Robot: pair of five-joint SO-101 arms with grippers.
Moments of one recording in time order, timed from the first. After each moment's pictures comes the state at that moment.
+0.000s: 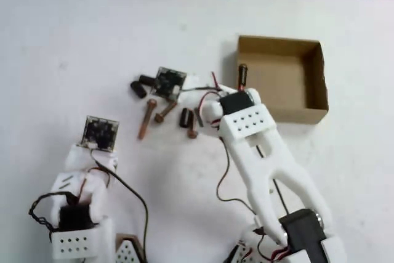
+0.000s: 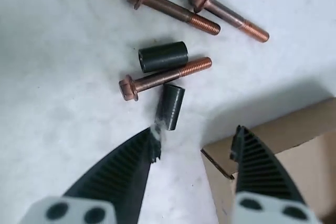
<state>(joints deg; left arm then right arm) -12.4 -100.6 95.7 54.0 -17.7 -25.8 -13.6 26.1 60.7 51.0</state>
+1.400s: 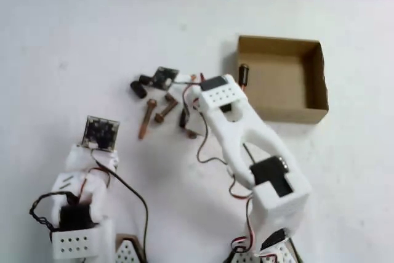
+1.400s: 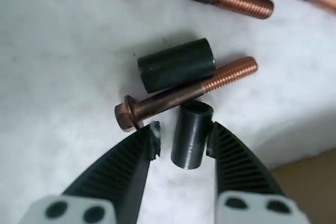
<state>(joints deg) -12.4 -100.7 96.4 53.8 -17.7 -26.1 16.3 9.8 63.4 44.4</state>
